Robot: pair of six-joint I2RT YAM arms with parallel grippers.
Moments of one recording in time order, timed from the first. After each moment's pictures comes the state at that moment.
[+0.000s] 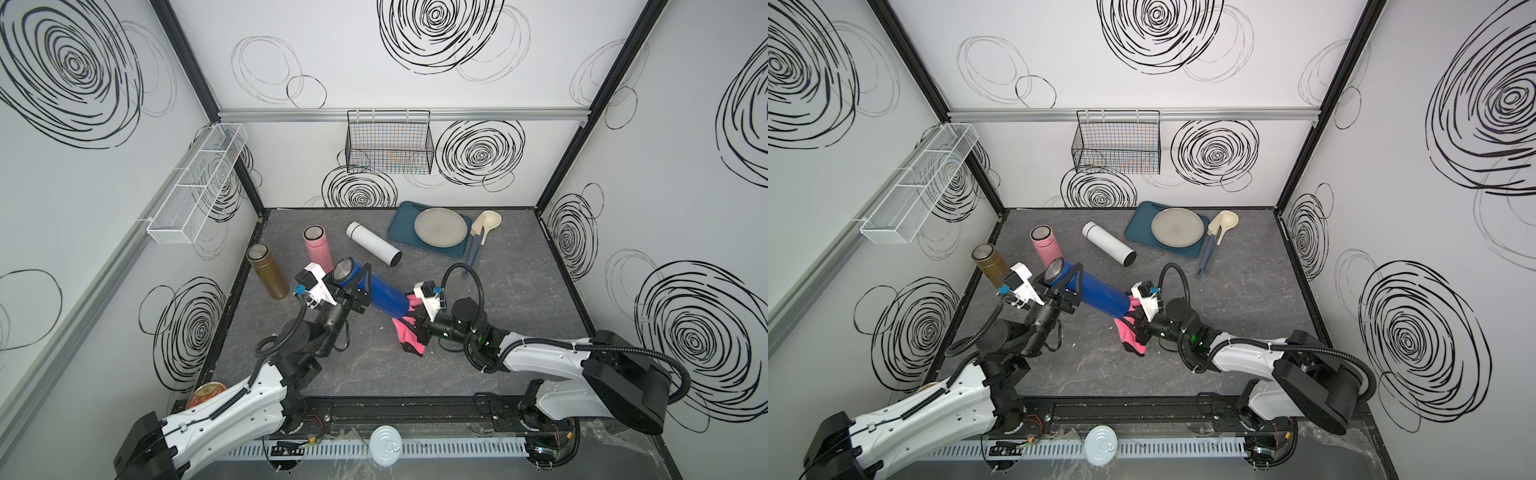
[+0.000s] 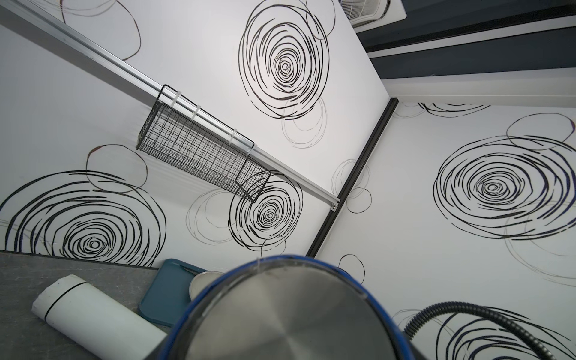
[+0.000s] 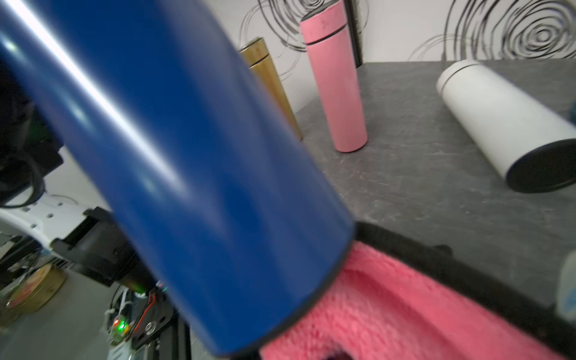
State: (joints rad) left arm -0.80 0.75 0.37 0.79 -0.34 -0.42; right arm 0.96 1.33 0.43 0.71 -0.28 0.33
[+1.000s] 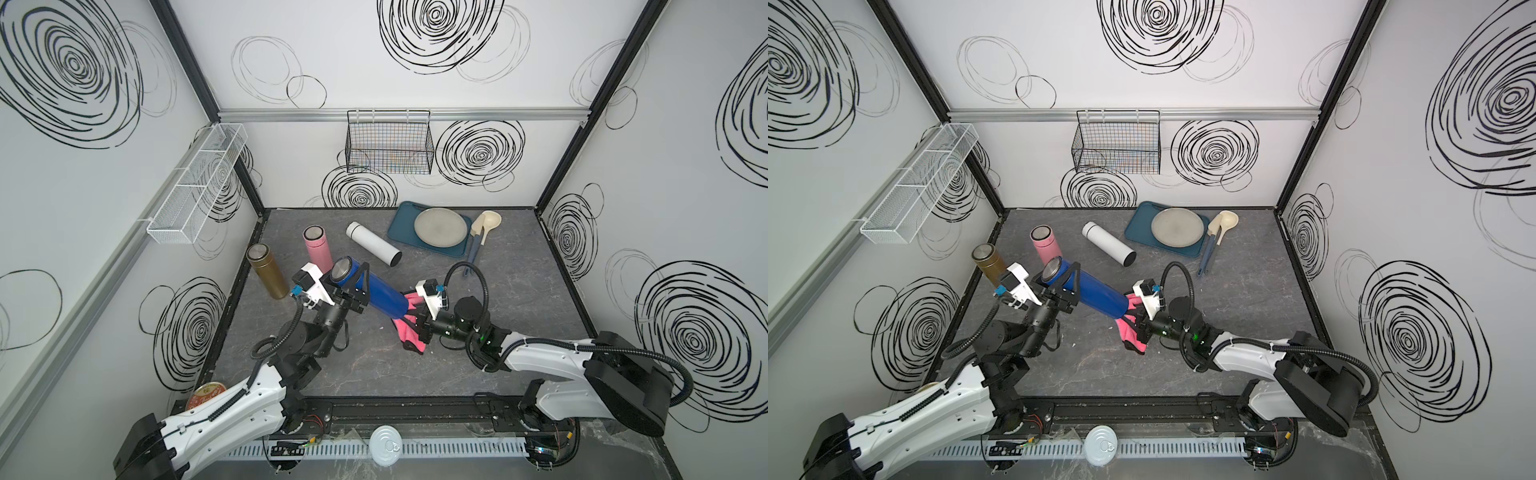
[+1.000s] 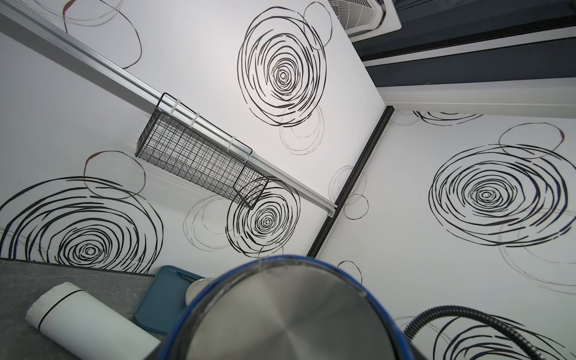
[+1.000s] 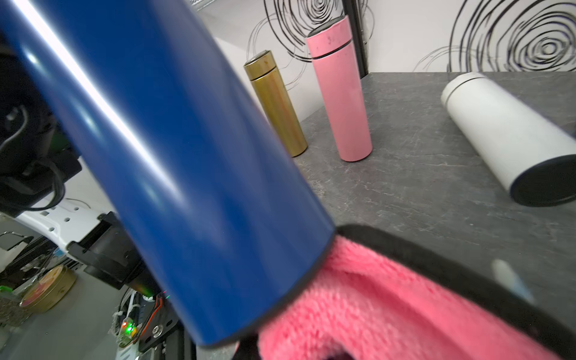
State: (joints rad) left arm -0.80 0.74 0.37 0.80 -0.34 -0.42; right arm 0.96 1.33 0.44 0.74 -0.31 0.34
